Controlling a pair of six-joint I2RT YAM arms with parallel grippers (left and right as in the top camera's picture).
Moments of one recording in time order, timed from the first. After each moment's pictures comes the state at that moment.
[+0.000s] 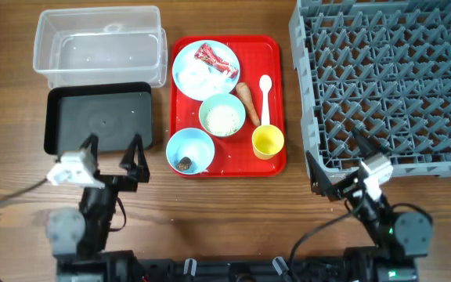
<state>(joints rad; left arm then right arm) 0.06 0.26 0.36 -0.12 0.20 -0.36 0.03 0.20 0.23 0.07 -0.45 -0.01</state>
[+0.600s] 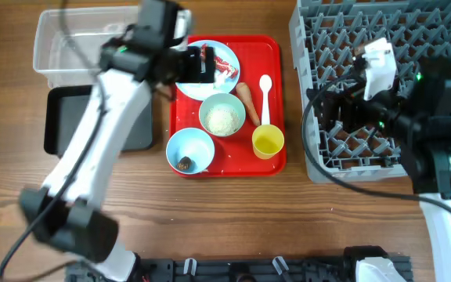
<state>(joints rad) -0.34 1.77 1.73 -0.97 0.11 -0.27 0.04 1.12 1.27 -0.77 -0.48 -0.16</state>
